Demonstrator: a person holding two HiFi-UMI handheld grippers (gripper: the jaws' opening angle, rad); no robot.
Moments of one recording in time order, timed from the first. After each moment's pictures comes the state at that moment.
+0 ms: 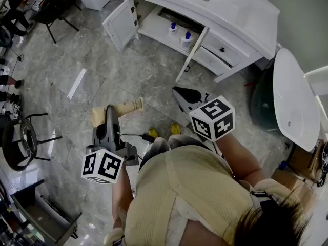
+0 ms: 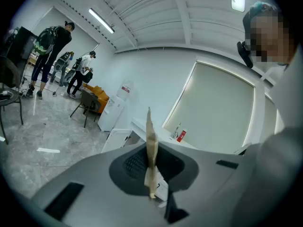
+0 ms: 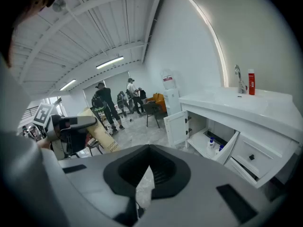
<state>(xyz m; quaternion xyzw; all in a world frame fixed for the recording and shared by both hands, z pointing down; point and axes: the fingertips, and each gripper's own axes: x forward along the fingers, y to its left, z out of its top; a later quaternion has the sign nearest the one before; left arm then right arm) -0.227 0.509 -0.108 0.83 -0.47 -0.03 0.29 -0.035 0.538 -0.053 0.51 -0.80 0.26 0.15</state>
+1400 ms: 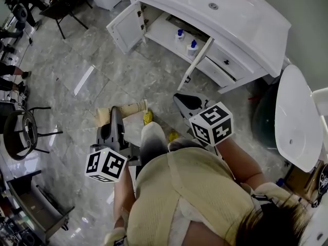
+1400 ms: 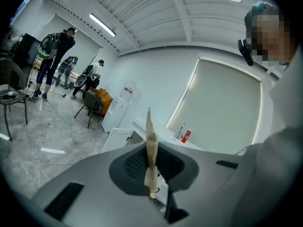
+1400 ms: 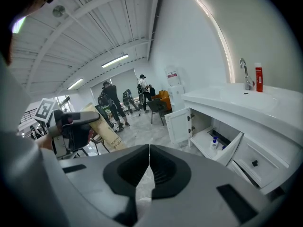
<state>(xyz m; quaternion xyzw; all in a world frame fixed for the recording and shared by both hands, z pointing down) -0.169 0.494 -0.097 0.82 -0.50 -0.04 0.29 0.012 0.518 -0.032 0.47 -0.83 0.27 0.16</state>
